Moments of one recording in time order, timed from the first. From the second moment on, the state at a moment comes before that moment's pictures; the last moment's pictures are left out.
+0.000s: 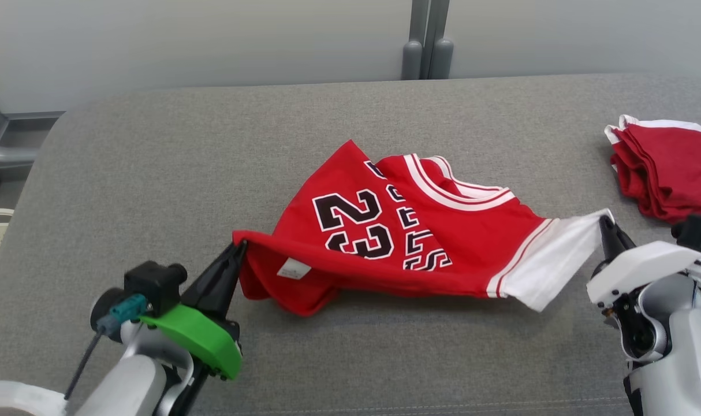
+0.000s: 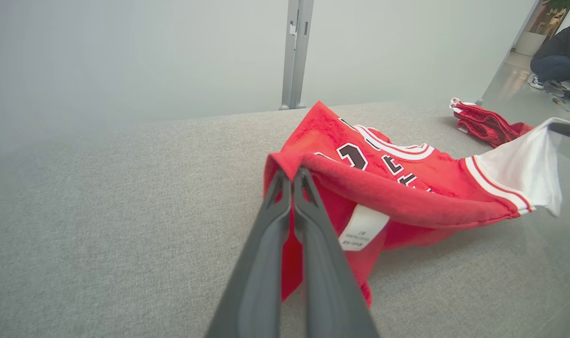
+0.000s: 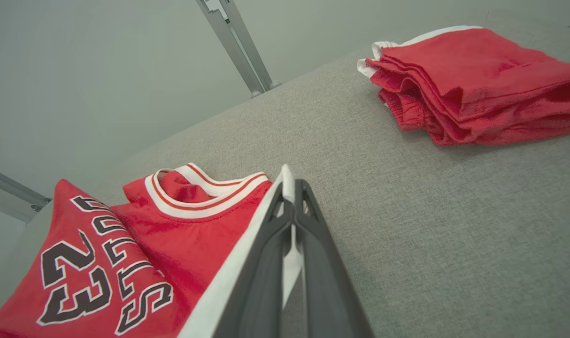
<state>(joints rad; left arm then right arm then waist) -0.25 0.37 -0.54 0.23 -0.61 -0.07 -0.14 -0.28 -0.05 -0.27 0.37 0.35 0.13 0.17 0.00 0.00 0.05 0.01</state>
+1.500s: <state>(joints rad) -1.58 0.62 -0.61 0.37 -0.97 -0.13 -0.09 -1.63 -0.08 -0.25 0.72 0.04 0.13 -0.06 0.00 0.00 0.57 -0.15</state>
